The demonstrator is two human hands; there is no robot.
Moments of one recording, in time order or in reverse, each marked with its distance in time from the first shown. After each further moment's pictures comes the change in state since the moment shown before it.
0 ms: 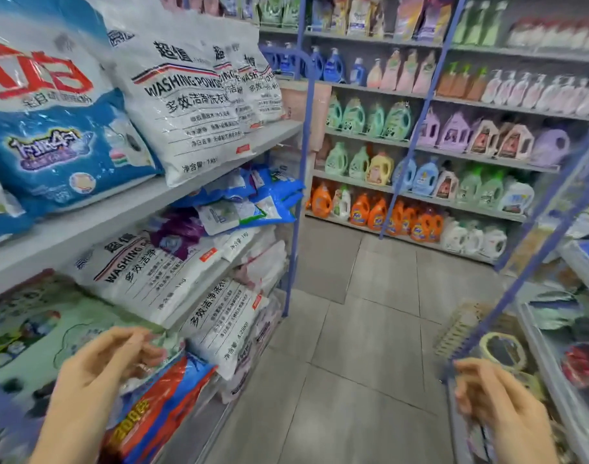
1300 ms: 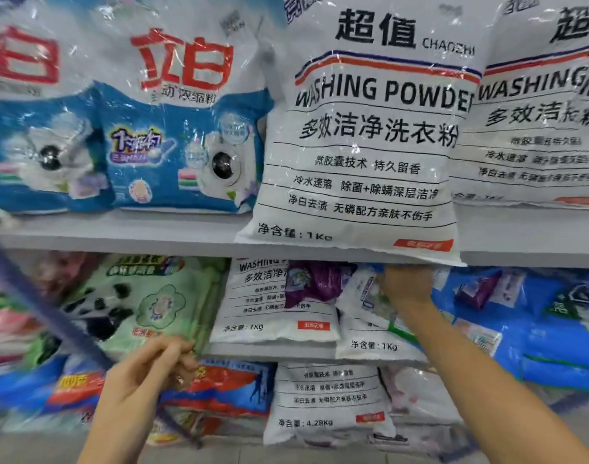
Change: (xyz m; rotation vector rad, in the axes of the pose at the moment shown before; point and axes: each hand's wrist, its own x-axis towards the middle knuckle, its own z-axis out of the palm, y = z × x) left_hand 0.134 0.011 0.197 0.110 1.116 -0.221; right_hand 0.390 0.131 0.545 -1.001 -1.107 -1.180
